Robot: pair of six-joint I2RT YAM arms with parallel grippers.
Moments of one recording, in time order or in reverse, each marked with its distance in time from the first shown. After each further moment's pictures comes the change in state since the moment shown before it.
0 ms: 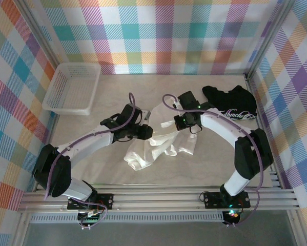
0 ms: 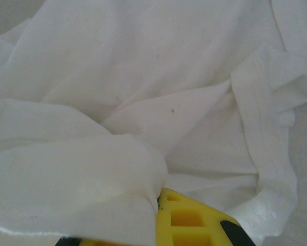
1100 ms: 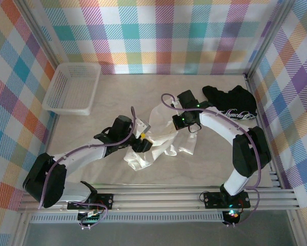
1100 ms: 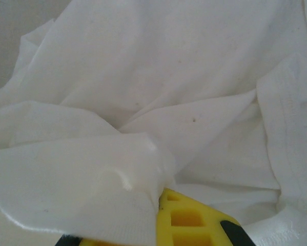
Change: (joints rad) left arm 0.030 -0.121 -0.308 0.312 0.154 0.426; right arm -0.012 0.025 0.018 0.005 -0.066 -0.028
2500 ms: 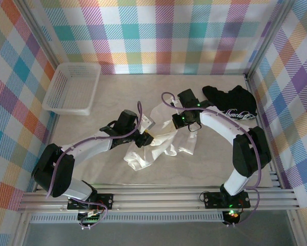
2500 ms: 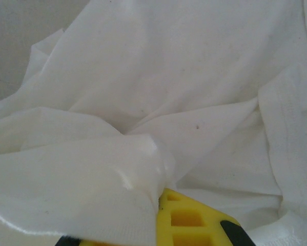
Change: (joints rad) left arm 0.000 0.120 0.125 -0.056 0.002 0.060; right arm -0.006 0.000 0.013 0.004 -0.018 0.000
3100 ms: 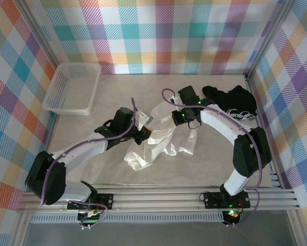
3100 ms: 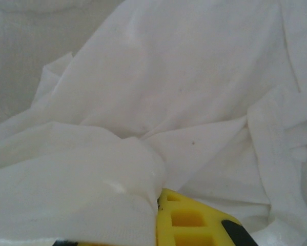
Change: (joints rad) left arm 0.000 -0.119 0.011 -0.007 -0.005 -0.104; right arm -0.006 -0.006 0.053 -0.013 0.012 0.001
